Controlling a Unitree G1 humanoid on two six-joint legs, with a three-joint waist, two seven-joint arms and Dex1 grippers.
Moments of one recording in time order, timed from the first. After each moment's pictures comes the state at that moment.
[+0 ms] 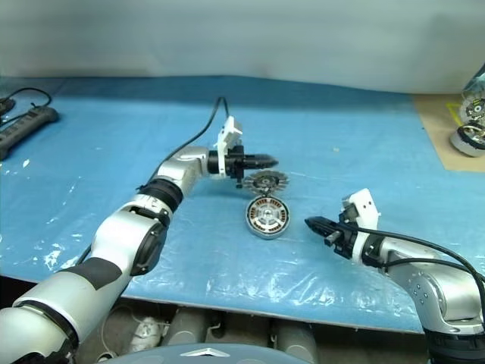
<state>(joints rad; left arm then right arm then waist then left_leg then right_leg) -1.11 0.08 -0.08 1.14 -0.21 0.07 -1.43 0.06 -0.63 -0.29 -0.46 0.71 0.94 0.64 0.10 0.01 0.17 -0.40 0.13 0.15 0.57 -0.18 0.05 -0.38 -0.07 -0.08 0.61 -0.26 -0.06</state>
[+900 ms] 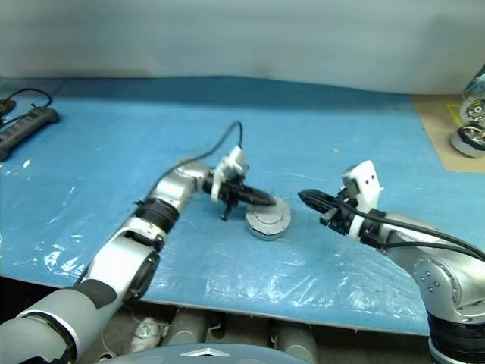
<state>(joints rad) -0.89 0.17 -0.14 0.60 -0.25 0.24 -1.56 -0.09 -0.68 -0.17 -0.56 0.75 0.91 0.57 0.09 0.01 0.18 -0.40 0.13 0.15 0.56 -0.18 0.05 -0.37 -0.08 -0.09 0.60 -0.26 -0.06</state>
